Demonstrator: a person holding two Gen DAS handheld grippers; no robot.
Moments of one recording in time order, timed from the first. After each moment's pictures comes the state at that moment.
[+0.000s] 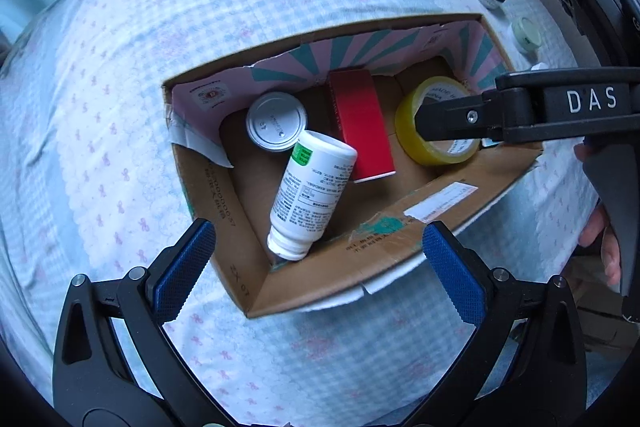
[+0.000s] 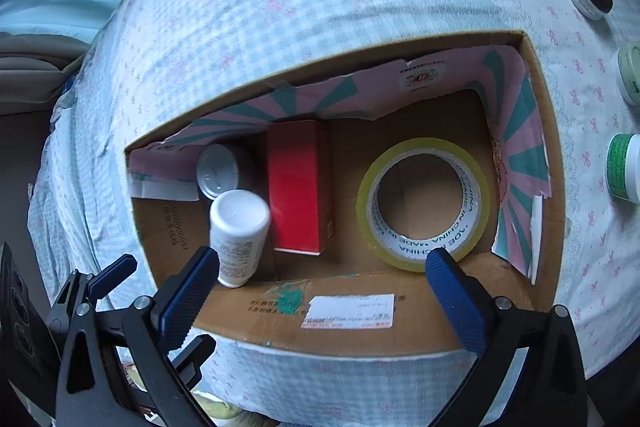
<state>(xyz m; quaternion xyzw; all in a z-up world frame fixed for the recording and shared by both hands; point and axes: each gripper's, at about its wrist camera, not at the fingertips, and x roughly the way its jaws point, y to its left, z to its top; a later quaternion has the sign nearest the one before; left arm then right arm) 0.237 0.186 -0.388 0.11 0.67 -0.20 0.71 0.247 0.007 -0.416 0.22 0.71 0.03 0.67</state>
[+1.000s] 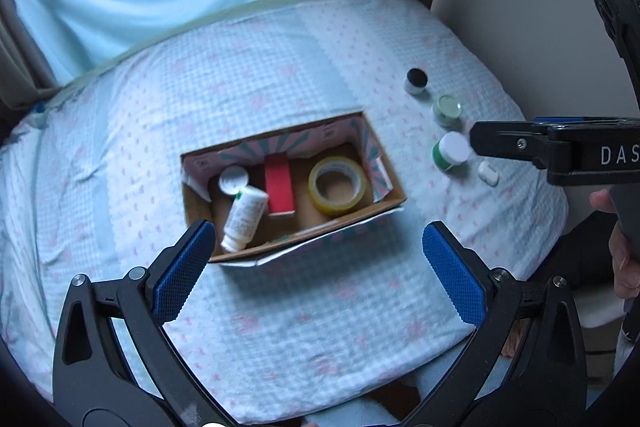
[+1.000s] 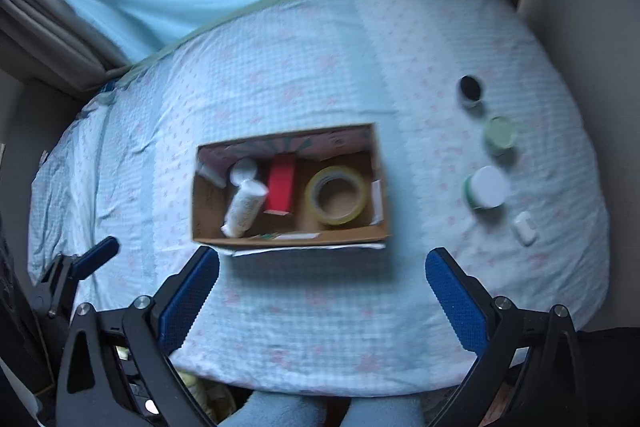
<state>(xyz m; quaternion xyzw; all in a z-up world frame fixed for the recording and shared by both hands) 0.118 0.103 -0.188 0.09 0.54 -0.18 0.82 0.134 -0.058 -0.201 0.12 0.60 0.00 0.79</state>
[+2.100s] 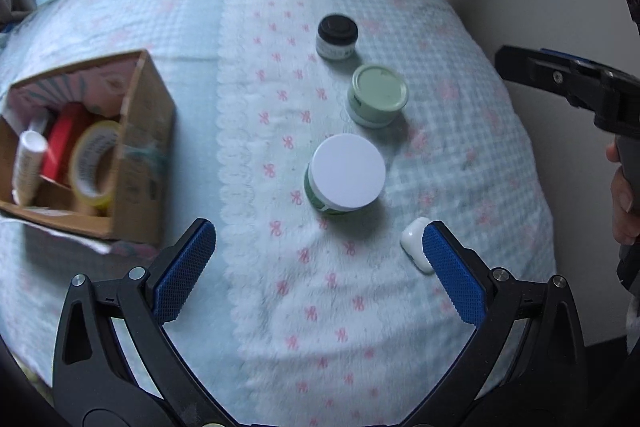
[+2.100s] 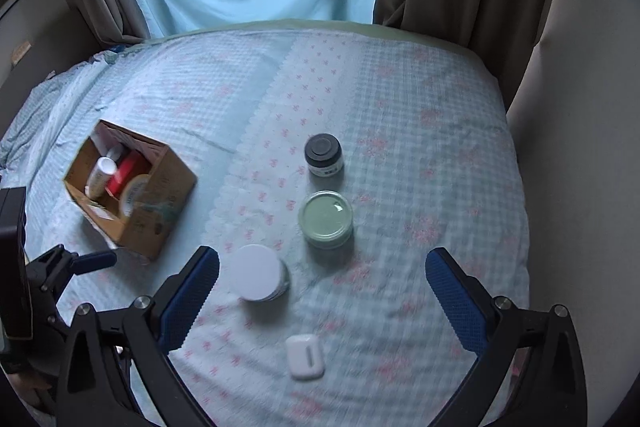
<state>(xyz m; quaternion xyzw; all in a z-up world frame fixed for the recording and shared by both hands) 0.124 -0.183 -0.402 -0.01 0.58 -0.10 0.81 0.170 -0.359 -0.314 -0.03 0.51 0.13 0.85</state>
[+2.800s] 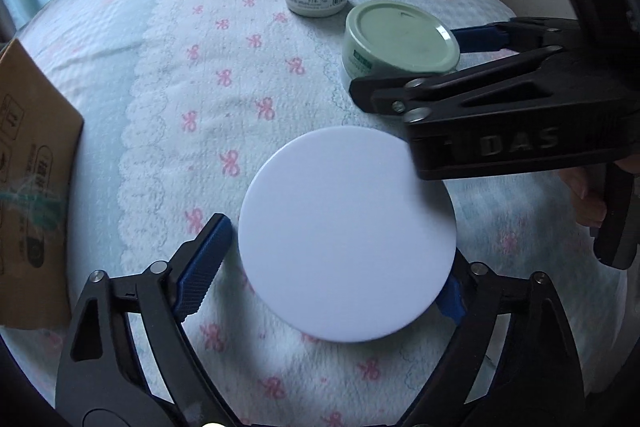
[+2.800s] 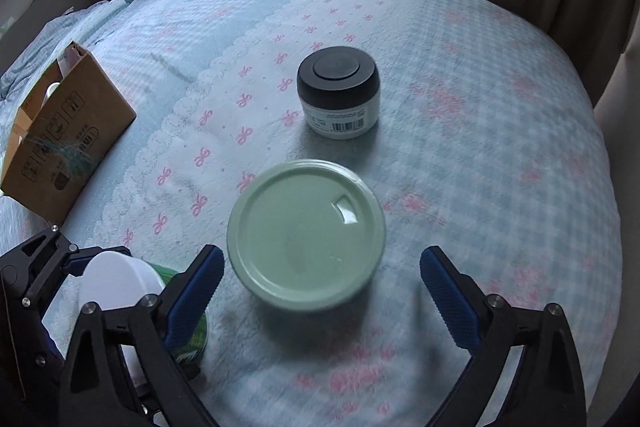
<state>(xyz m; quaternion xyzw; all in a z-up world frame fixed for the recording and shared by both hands) 0.167 -0.222 -0.522 0.04 0.55 -0.12 0.83 0.246 -0.342 -0.491 -0.10 0.51 0.22 0.83</state>
